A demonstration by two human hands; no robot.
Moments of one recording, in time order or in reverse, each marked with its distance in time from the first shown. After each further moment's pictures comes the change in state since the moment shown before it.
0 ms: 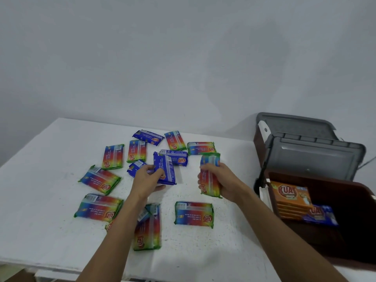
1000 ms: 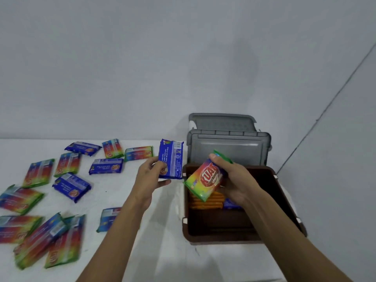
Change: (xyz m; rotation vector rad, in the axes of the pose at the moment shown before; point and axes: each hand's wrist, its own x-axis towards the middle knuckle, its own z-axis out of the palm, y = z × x) left_hand -0.107 0.042 0.206 -0.115 -0.244 0.178; right_hand -0.139 -0.012 -0.186 0.374 0.306 -0.093
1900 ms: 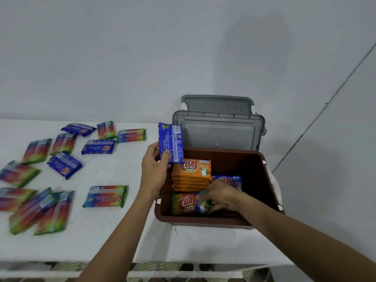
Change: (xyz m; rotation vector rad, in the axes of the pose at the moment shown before) left_hand -0.019 -0.039 0.074 0.143 0.202 0.238; right_hand 0.033 0.058 -0.073 -0.819 -0.234 0.314
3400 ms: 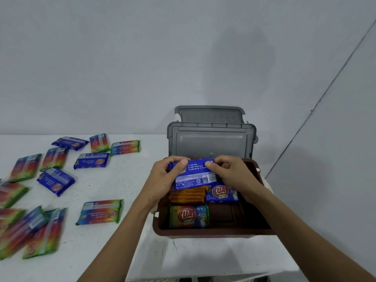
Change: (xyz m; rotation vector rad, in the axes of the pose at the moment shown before) left_hand -0.002 0.029 0.002 0.030 -0.467 -0.054; right_hand -0.054 -0.036 -0.044 -0.014 0.360 -0.445
